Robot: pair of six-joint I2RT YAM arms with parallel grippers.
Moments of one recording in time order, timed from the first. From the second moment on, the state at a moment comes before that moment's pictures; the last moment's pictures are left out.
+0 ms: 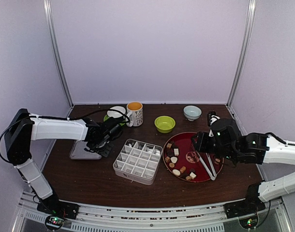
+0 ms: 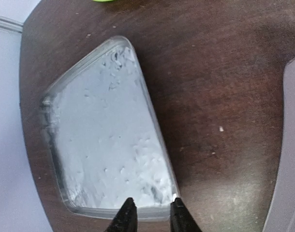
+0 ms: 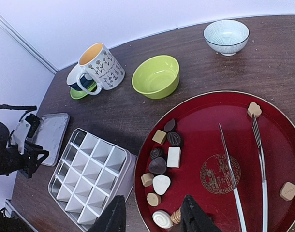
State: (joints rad) left arm -0.78 1.68 1.08 -0.73 -0.56 -0.33; right arm 0.99 1.03 0.77 -0.34 0.48 0.82
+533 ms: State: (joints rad) left arm -0.78 1.63 0.98 -0.48 -0.20 -0.40; right arm 0.97 1.08 0.78 -0.36 0.40 0.82
